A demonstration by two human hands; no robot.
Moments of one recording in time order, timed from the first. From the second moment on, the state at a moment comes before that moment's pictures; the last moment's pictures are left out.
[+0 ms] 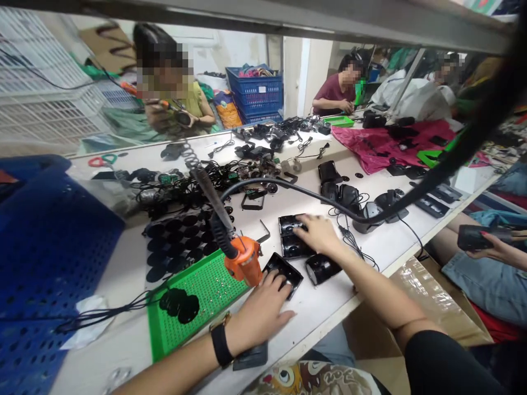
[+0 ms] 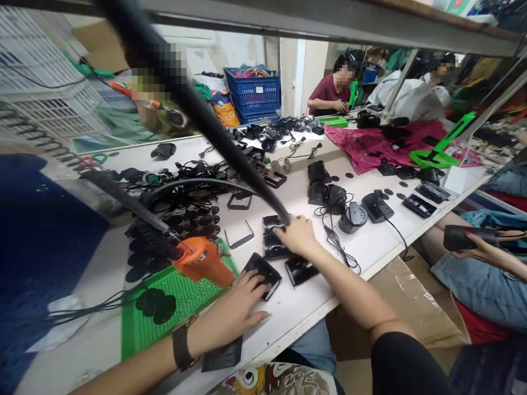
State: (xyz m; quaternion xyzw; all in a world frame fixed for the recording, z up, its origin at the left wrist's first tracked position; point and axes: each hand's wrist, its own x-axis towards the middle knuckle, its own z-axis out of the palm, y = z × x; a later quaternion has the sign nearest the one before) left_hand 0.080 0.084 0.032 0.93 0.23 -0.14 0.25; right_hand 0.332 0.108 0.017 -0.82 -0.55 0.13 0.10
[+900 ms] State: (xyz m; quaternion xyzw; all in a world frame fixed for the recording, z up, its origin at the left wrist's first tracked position) left_hand 0.155 0.075 0.022 0.92 0.31 -0.05 0.23; right_hand 0.382 0.186 -0.049 -0.88 -0.47 0.06 0.12
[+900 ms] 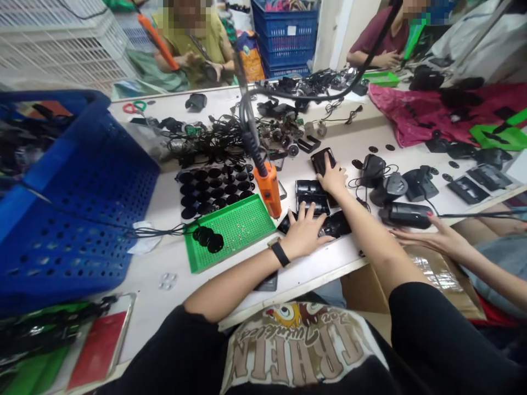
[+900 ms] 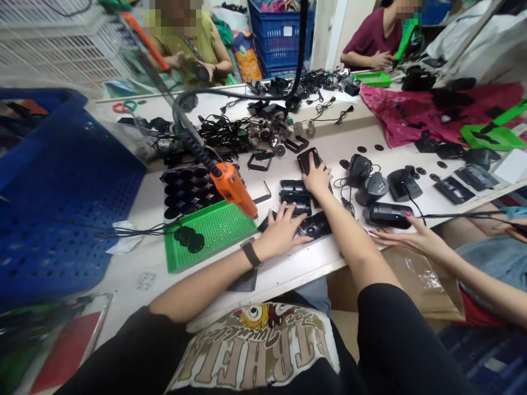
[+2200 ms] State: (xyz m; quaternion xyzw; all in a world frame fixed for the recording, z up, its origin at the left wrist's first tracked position) left_hand 0.036 0.027 0.006 0.89 0.25 0.19 0.34; right_hand 0.361 -0.049 -0.023 -0.89 -0.38 0.12 0.21
